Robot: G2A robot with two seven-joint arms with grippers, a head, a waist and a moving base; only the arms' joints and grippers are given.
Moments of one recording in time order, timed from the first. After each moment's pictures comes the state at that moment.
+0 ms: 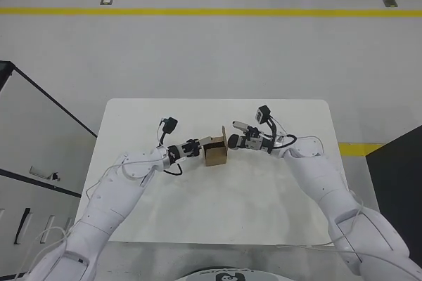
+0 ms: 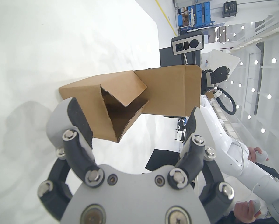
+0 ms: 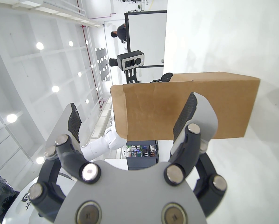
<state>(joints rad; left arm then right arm) 1.15 -1.17 -1.07 -1.26 0.01 -0.20 -0.69 -0.85 -1.34 1.00 -0.62 0.57 -0.44 1.14</state>
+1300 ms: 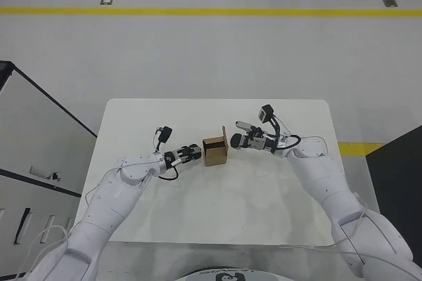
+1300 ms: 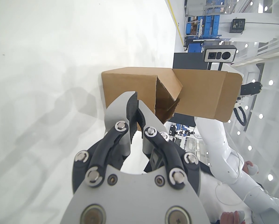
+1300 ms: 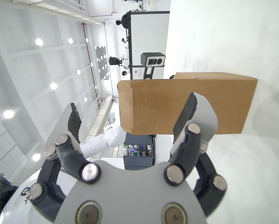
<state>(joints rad) 1.12 -1.19 -1.03 -1.10 -0.06 -0.19 -0.70 -0.87 -1.33 1.03 -0.66 0.55 -0.44 1.16</state>
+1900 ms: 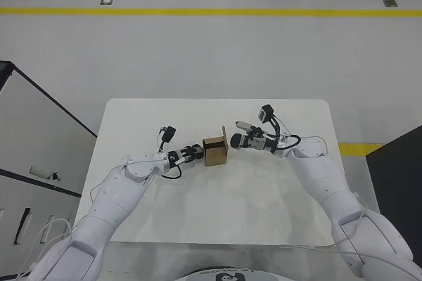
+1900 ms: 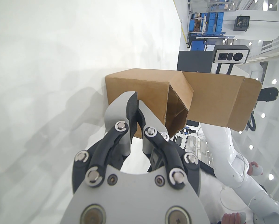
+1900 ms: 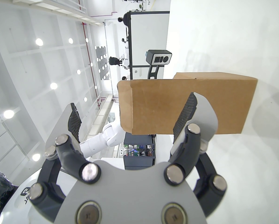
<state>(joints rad) 1.07 -1.22 -0.99 -1.01 -0.06 -0.21 -0.69 -0.87 -1.33 1.03 -0.67 0.54 -0.44 1.14</state>
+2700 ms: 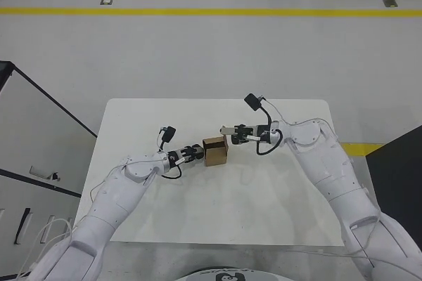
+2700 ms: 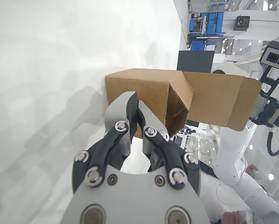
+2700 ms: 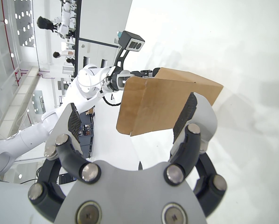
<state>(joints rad) 1.07 -1.22 -0.99 -1.01 -0.06 -0.21 -0.69 -0.89 -1.25 1.03 -1.10 0.01 -0.26 1.06</state>
